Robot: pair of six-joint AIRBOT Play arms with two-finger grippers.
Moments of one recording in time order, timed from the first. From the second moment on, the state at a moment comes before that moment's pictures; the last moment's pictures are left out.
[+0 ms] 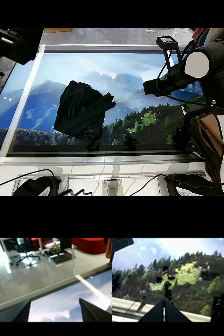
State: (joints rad) left arm -0.30 -0.87 1.60 1.36 -0.78 -1.24; right arm 0.47 -1.31 1.83 -1.70 1.68 1.82
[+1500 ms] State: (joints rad) left arm -0.30 -0.87 1.60 1.34 -0.78 -1.24; right arm 0.53 -1.40 1.48 -1.15 1.51 1.26
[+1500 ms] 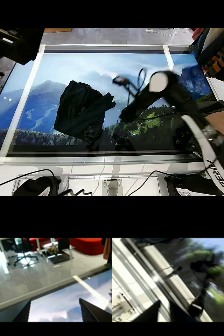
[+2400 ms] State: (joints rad) left arm -0.30 -0.87 1.60 1.33 -0.78 -1.24; right arm 0.87 -1.70 1.29 -1.18 0.73 0.46
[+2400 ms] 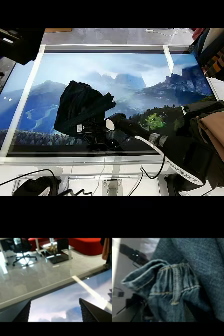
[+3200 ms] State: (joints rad) left arm -0.30 -0.87 1.60 1.33 -0.78 -1.24; right arm 0.89 -1.76 1.33 -1.27 0.65 0.49
